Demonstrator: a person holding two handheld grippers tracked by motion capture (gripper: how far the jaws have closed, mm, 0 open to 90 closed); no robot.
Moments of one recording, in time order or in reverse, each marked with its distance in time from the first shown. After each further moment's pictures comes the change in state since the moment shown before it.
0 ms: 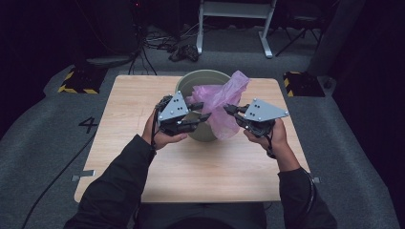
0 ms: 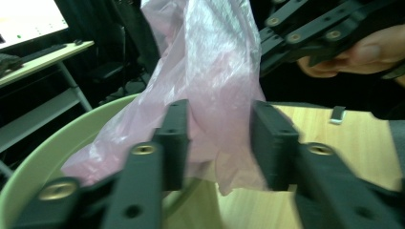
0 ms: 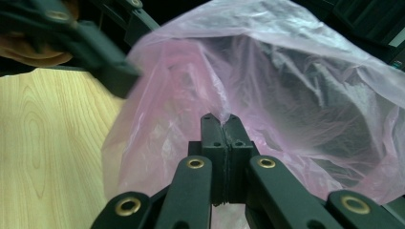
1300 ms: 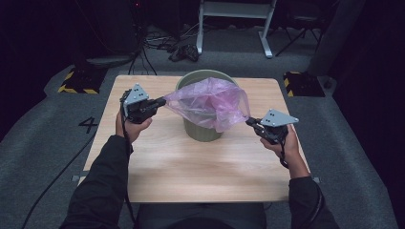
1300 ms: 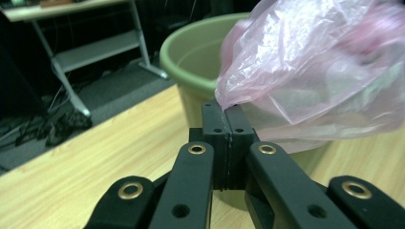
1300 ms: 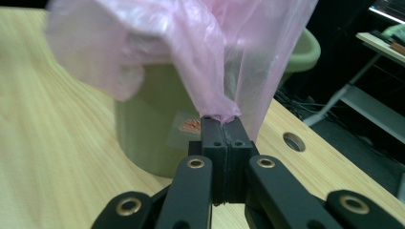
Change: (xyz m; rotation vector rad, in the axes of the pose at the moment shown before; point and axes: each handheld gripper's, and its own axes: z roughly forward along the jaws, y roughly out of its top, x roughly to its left) left arm 0.083 -0.084 -0.037 0.114 0.225 -0.255; right arm -0.022 -0.102 -0.007 0.174 -0.033 0.143
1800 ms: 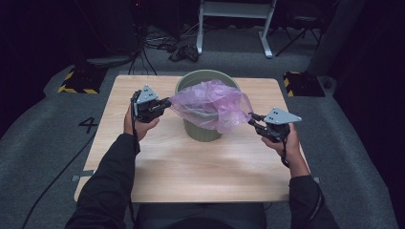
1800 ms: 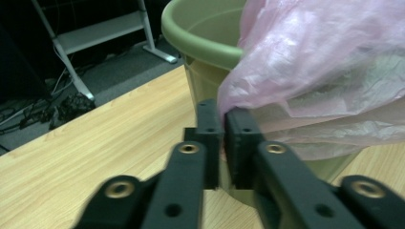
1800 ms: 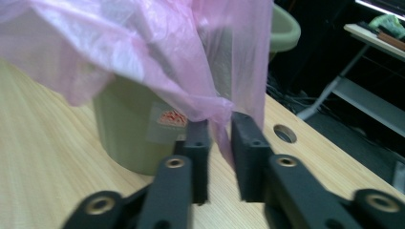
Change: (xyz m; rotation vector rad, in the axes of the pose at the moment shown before) left arm 0.000 -0.011 0.026 0.039 0.033 0.006; right arm -0.010 -0.009 -0.003 -0.033 -0.027 0.048
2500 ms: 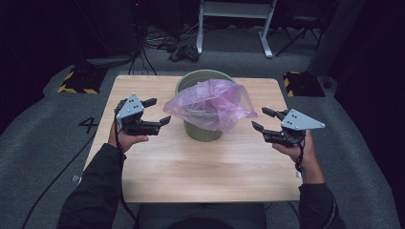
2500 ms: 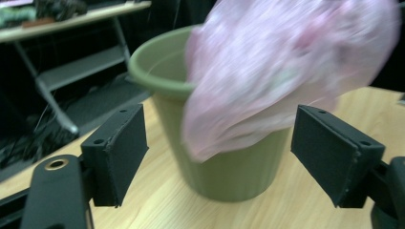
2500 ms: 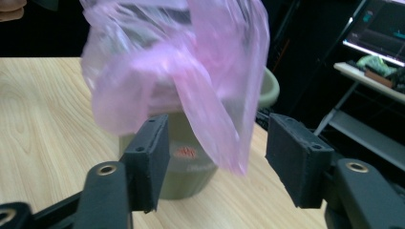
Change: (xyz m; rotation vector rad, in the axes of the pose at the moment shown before) left arm -0.030 0.009 -0.064 -0.126 -0.126 0.074; right arm 0.006 0.026 -0.048 -0.132 0.008 -0.019
